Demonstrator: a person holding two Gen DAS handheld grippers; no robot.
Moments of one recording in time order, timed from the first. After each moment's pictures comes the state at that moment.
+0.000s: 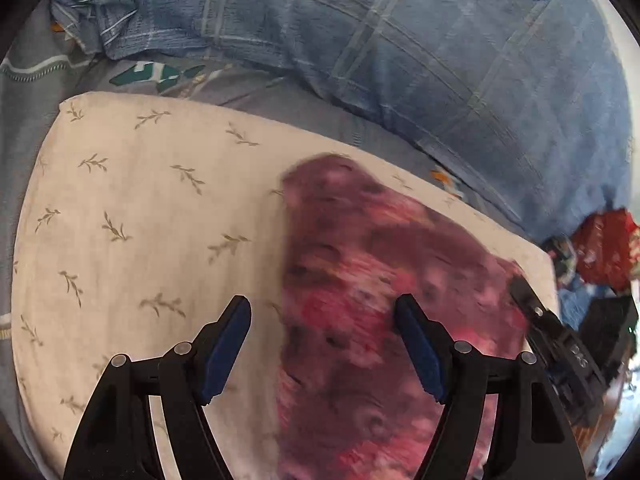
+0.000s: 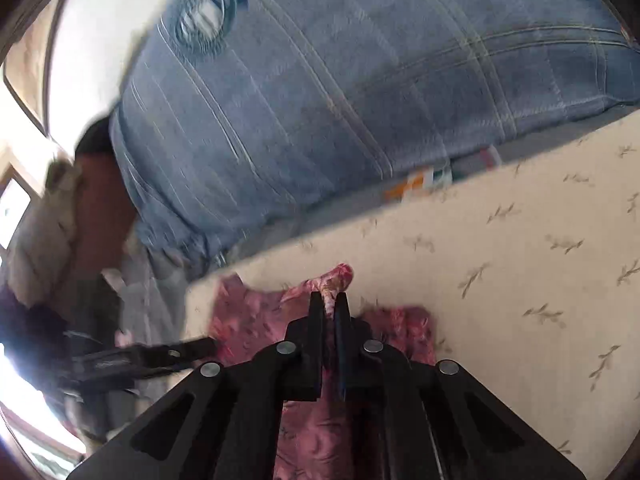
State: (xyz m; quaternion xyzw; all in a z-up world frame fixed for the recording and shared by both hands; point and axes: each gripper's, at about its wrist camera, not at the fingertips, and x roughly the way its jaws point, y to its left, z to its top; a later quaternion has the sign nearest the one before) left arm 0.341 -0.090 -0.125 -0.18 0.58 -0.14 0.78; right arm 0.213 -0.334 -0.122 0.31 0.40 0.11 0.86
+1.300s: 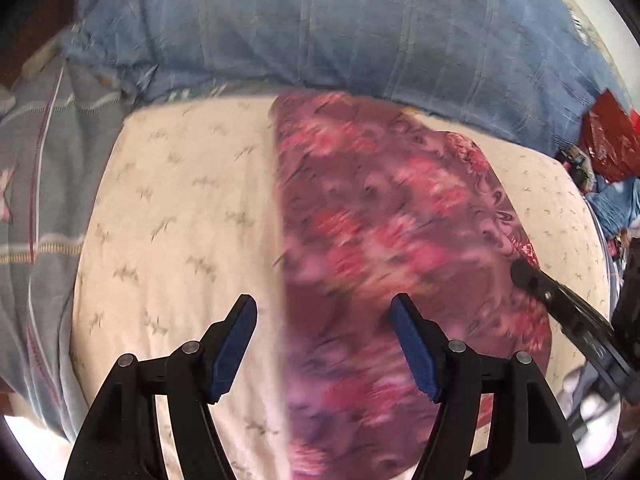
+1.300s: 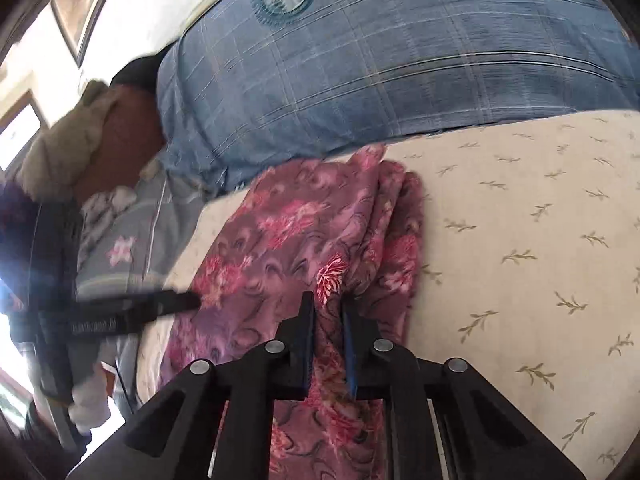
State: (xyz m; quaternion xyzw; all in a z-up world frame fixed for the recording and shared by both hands) left arm 0.174 -0.105 -0.085 -0.04 0.52 -0.13 0.84; right arm 0.077 -0.299 -0.117 0.20 0.40 0.12 0.89
